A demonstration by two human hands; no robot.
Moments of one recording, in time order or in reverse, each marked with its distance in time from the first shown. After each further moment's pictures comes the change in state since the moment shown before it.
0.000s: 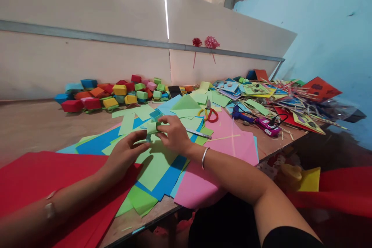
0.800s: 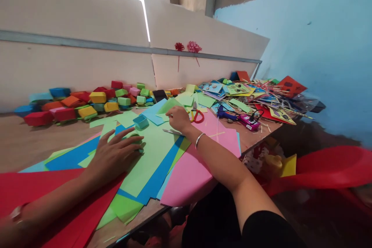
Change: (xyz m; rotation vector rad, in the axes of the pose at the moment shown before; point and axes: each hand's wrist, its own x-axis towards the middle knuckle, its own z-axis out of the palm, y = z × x) left_hand 0.036 -0.031 -0.020 1.002 -0.236 0.956; right_hand 0.030 0.062 -0.047 -0.264 -0.038 0.362
